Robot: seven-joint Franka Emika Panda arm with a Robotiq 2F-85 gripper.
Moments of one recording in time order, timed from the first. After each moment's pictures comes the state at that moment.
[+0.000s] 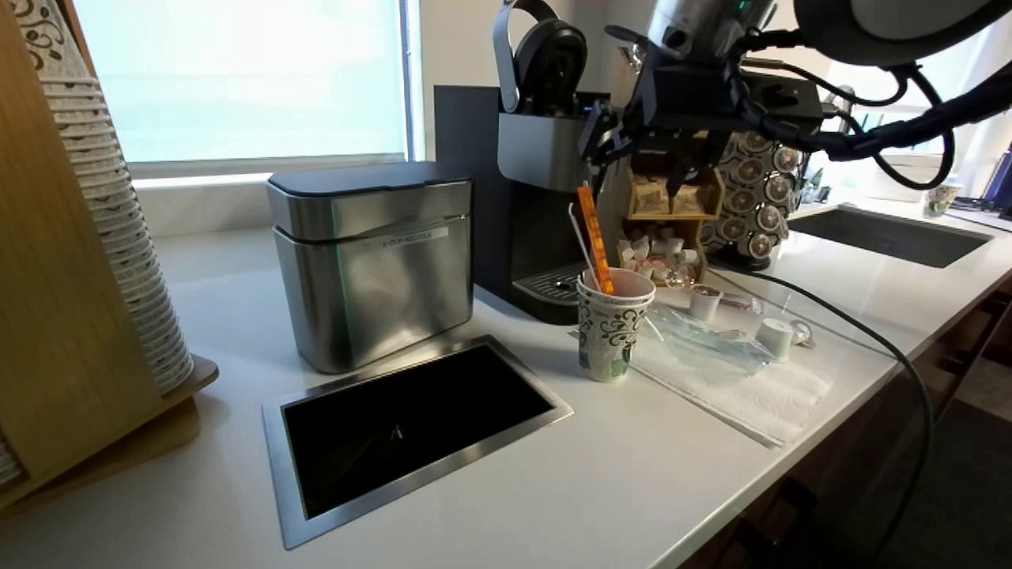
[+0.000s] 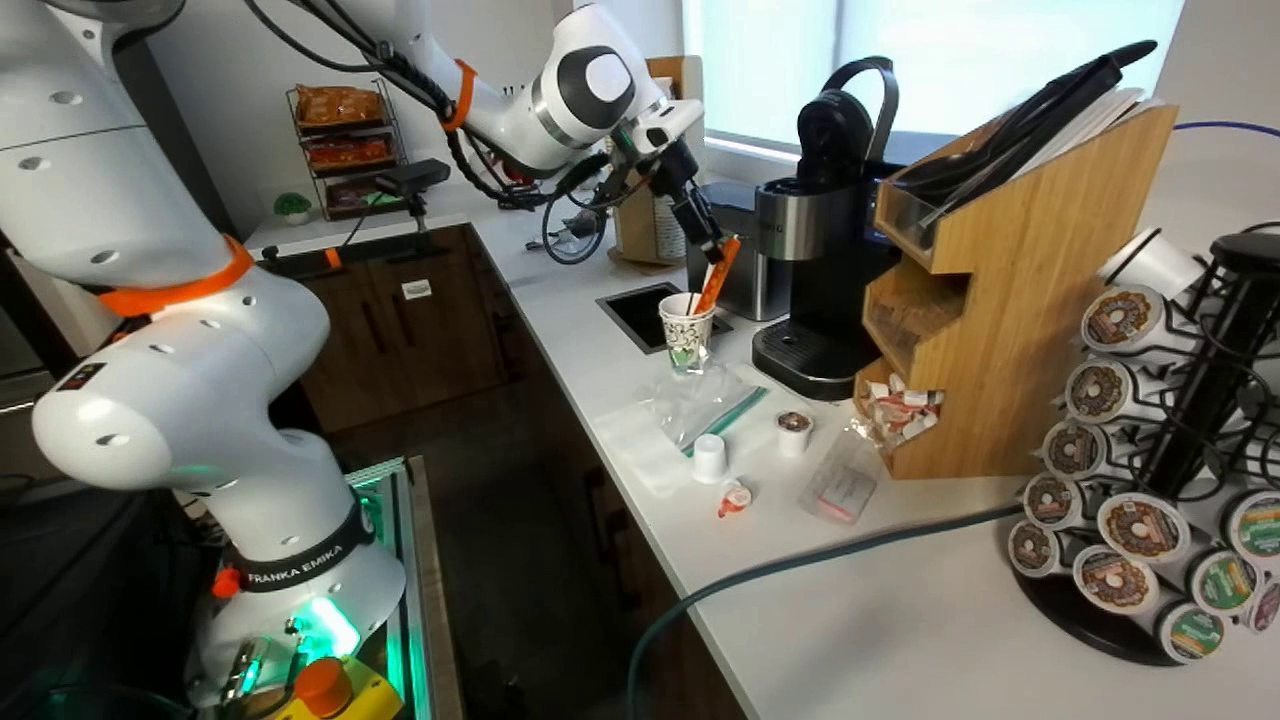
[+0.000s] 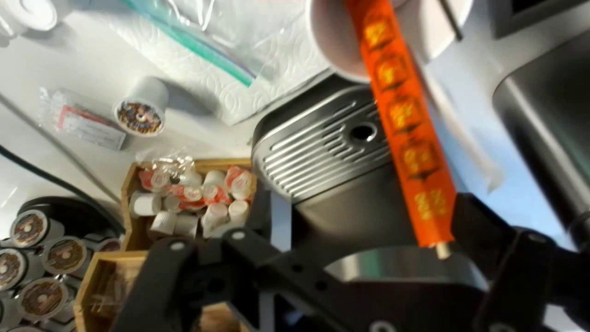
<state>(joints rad) -0.44 -0.12 0.67 -2.26 -0.47 2.50 1.09</state>
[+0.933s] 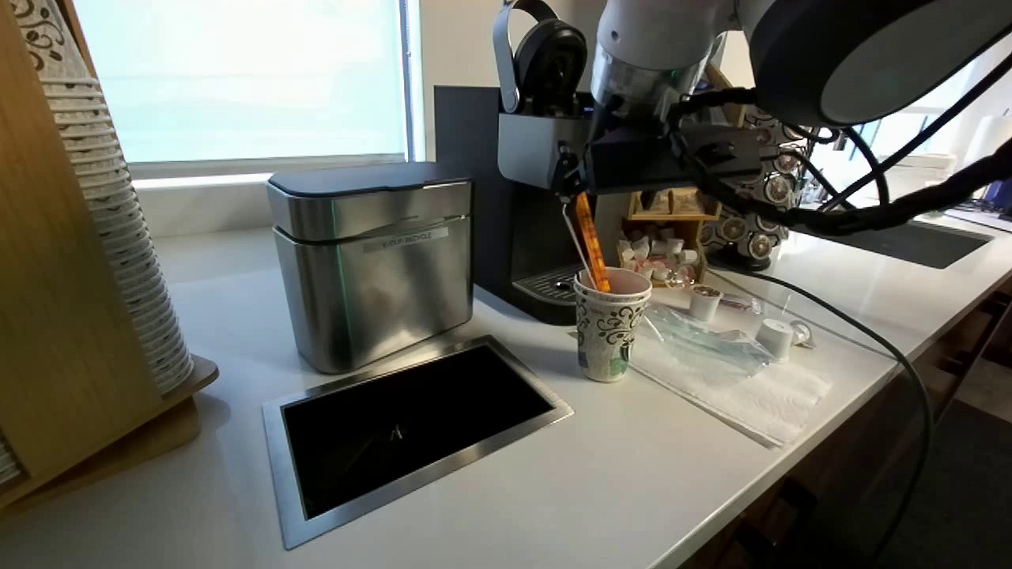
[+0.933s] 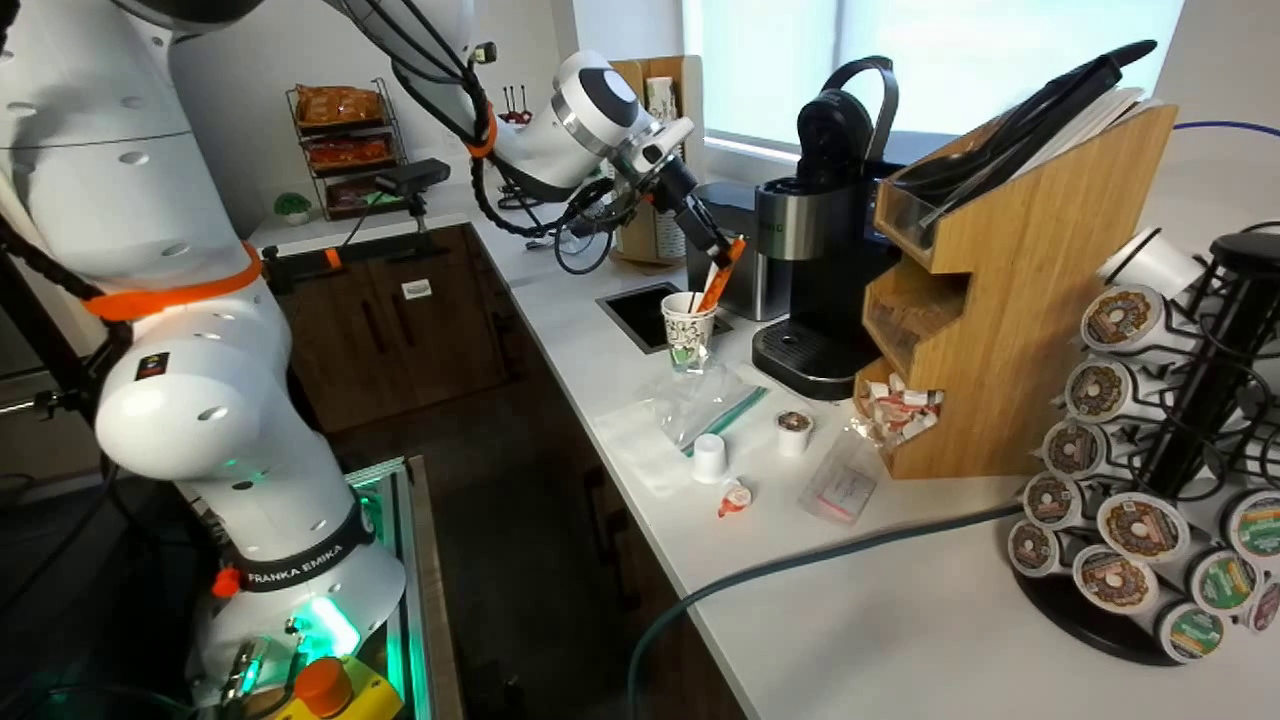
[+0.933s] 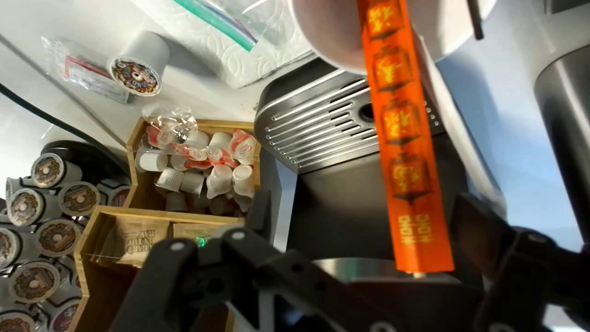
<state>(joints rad) 0.03 0.03 0.29 -2.15 -0.92 2.36 1.44</state>
